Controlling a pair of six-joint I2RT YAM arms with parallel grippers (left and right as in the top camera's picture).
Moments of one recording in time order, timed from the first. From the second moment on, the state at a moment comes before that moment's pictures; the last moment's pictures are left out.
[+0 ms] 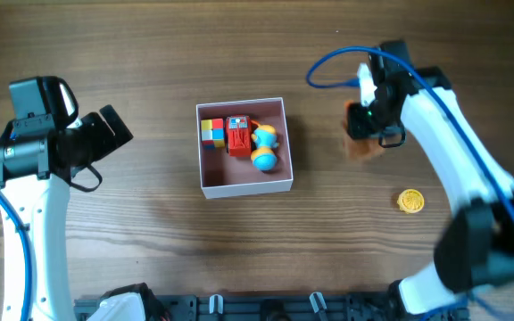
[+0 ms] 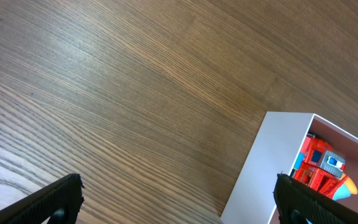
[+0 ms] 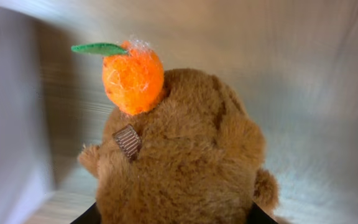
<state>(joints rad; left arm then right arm) 0.21 1.29 1.23 -1.04 0.05 -0.38 0.18 1.70 1.40 -1.01 -0.05 0.03</state>
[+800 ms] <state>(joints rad) 0.35 1.21 1.23 -1.04 0.05 -0.38 0.77 1.84 1.53 -0.87 -0.11 -0.40</state>
